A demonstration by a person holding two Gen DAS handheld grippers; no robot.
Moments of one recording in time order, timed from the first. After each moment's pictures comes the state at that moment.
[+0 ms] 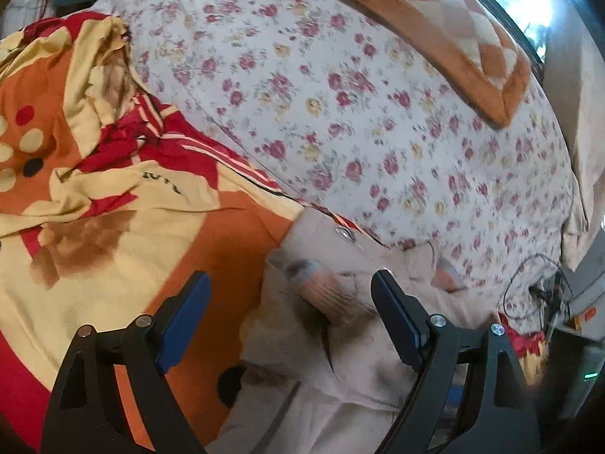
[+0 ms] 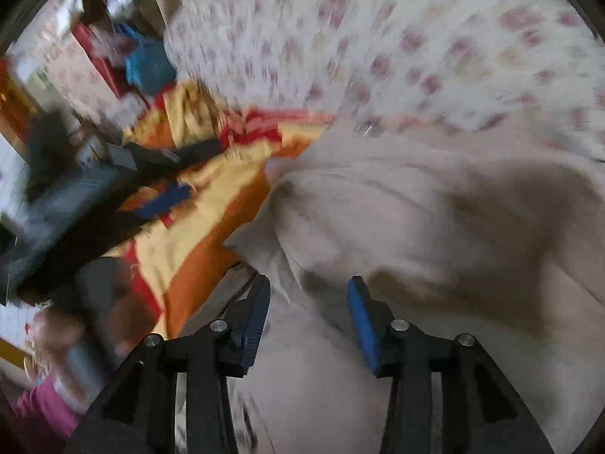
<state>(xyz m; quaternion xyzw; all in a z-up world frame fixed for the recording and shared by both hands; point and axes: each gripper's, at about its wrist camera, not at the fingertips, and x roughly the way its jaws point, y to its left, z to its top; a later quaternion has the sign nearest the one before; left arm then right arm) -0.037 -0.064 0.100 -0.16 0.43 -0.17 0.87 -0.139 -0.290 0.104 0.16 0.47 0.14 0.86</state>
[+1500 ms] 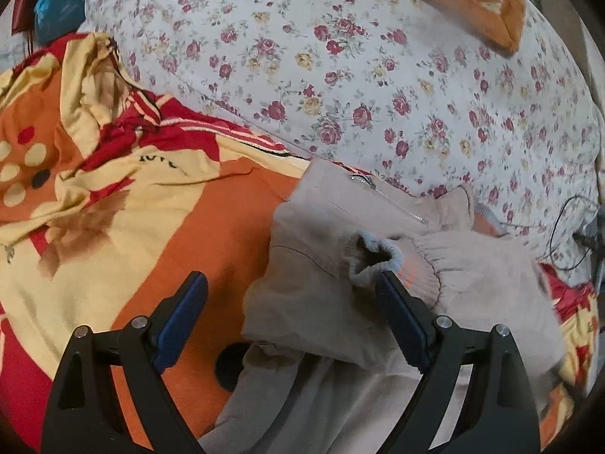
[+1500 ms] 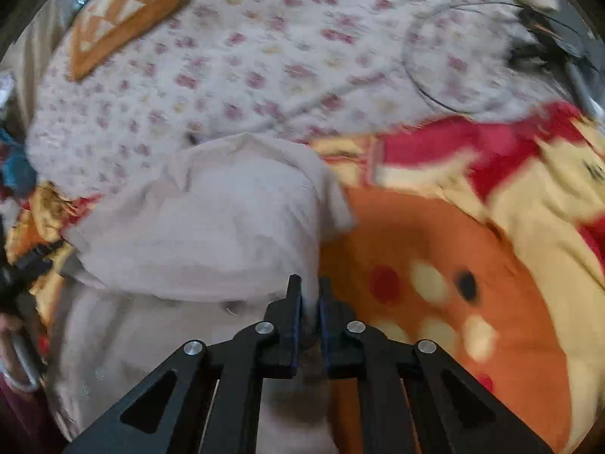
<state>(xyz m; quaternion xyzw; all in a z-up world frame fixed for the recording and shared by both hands) -0.044 -0.102 0.072 -0.06 0.45 -0.14 0.88 -0.319 -0.492 0.083 0.19 0.46 -0.18 0.85</state>
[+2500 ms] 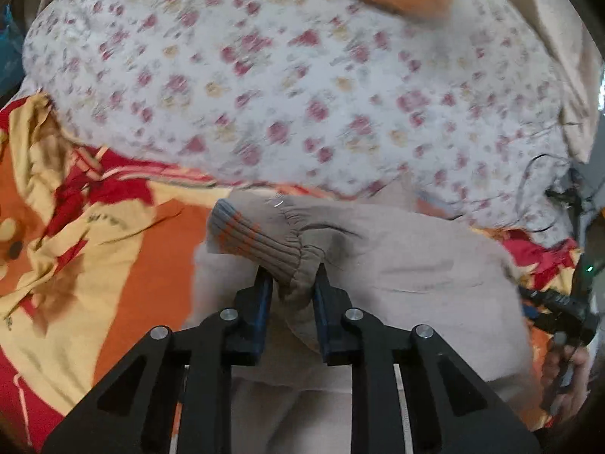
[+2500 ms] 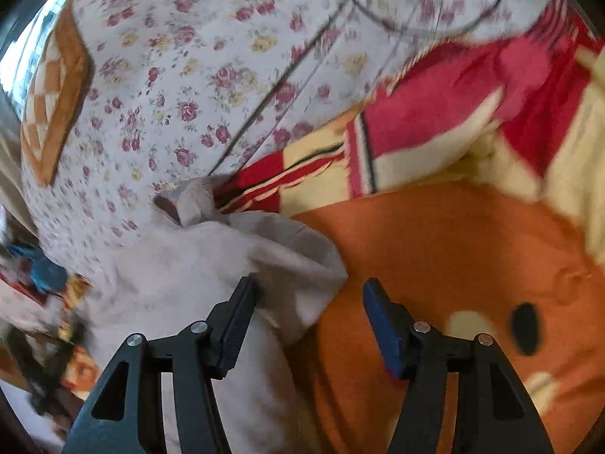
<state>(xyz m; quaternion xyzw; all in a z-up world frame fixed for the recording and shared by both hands) -0.046 -0.153 0.109 0.02 0.45 -0.21 0.87 -0.253 -0.577 0.037 0.41 0.43 -0.14 0.80</state>
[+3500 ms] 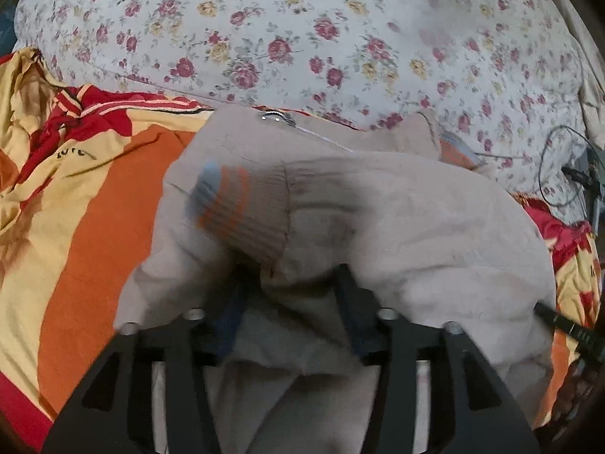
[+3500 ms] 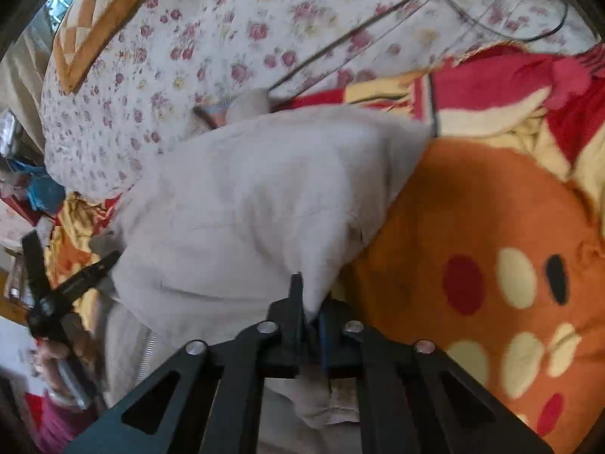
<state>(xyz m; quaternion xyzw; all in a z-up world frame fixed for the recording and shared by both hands) -0.057 -0.170 0.050 0.02 0.50 -0.21 0.84 -0.274 -0.513 0.050 0.28 0.48 -0.10 0.83</state>
